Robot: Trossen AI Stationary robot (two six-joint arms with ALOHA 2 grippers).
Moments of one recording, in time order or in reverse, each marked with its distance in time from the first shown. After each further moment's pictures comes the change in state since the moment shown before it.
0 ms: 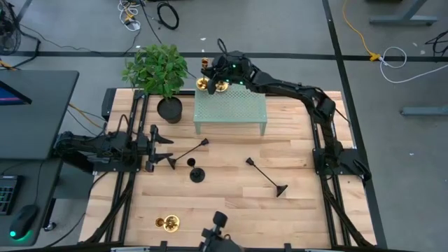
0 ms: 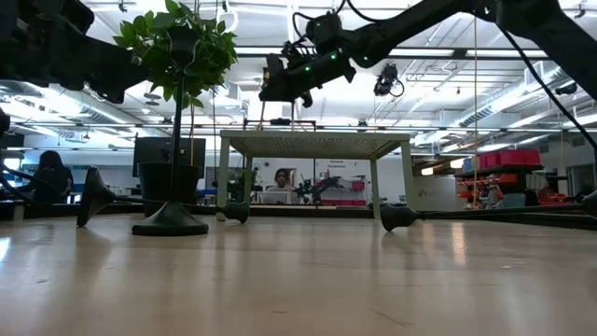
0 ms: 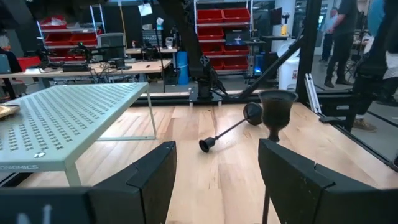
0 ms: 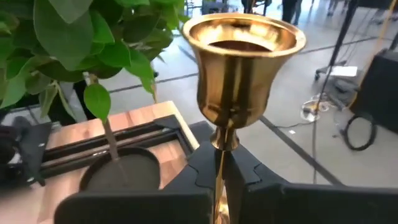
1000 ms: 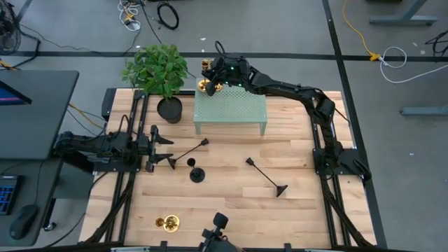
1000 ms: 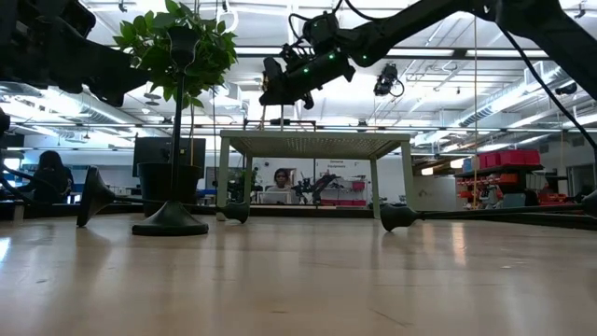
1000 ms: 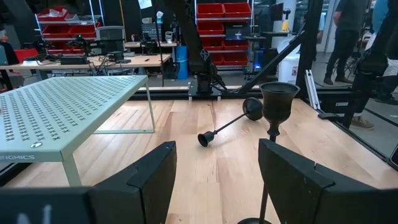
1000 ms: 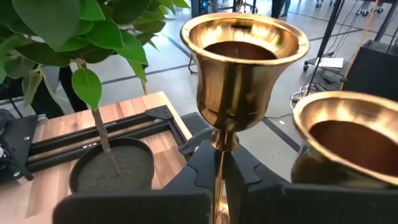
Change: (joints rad) left arm 0.000 0.000 0.000 -0.022 0.001 -0.019; right arm 0.014 -0.001 -0.002 -0.039 0.057 0.001
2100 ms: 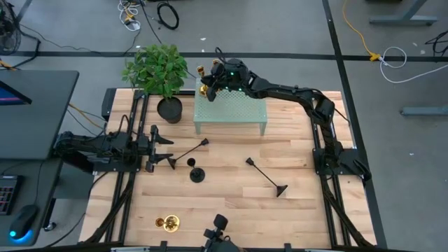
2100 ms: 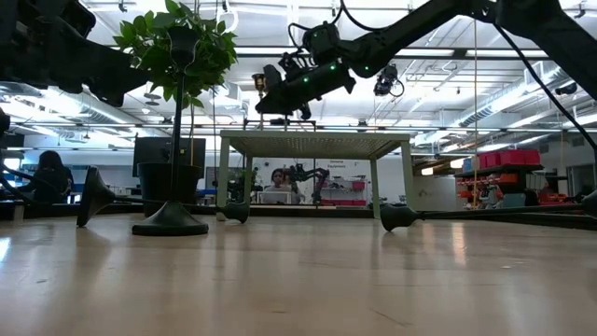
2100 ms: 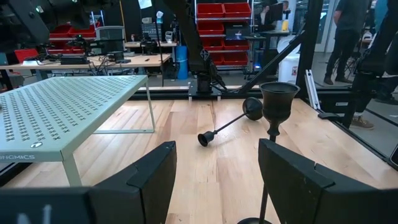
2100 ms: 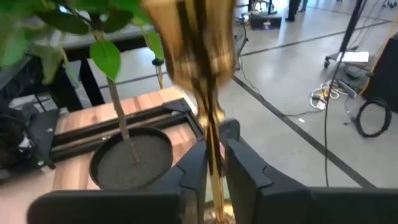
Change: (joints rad) left arm 0.000 0.000 0.000 0.000 0.000 0.000; right arm 0.000 0.001 -0.096 0.097 -0.060 0.033
